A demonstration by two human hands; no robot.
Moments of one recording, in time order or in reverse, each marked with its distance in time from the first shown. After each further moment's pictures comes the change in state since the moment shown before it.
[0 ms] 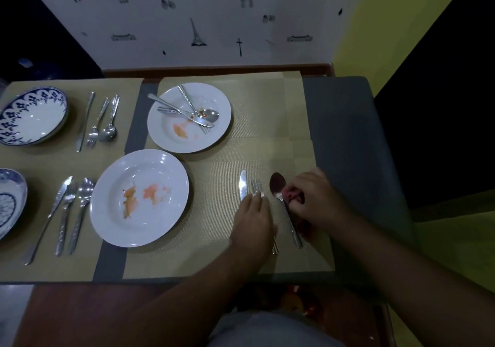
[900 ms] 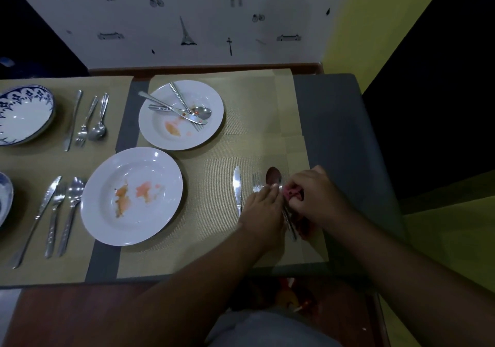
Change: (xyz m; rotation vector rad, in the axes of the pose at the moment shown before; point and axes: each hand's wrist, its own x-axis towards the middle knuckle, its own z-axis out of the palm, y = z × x) left_hand 0.020 0.015 0.001 -0.043 -0.152 0.180; right_hand -0.012 -0.002 -0.004 -0.061 0.021 0.078
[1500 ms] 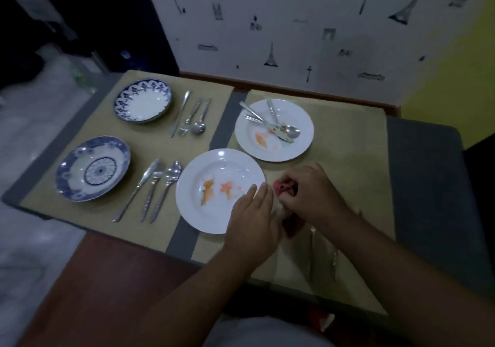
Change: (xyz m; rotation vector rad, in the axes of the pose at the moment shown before) left_hand -0.109 -0.111 -0.071 -0.075 0.381 -0.366; right_hand 0.082 -0.166 0.040 0.136 0.062 -0.382
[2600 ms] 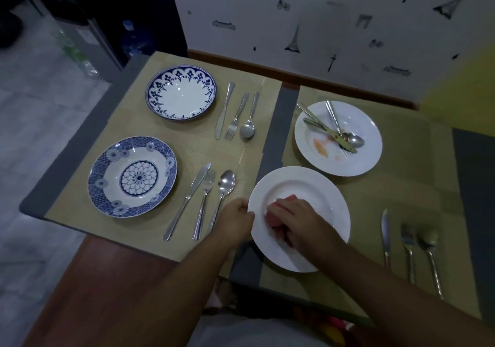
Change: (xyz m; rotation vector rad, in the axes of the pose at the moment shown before) left_hand 0.023 -0.200 -0.047 -1.066 -0.308 -0.856; right_hand 0.038 -0.089 0.139 -0.177 -0.355 -0.120
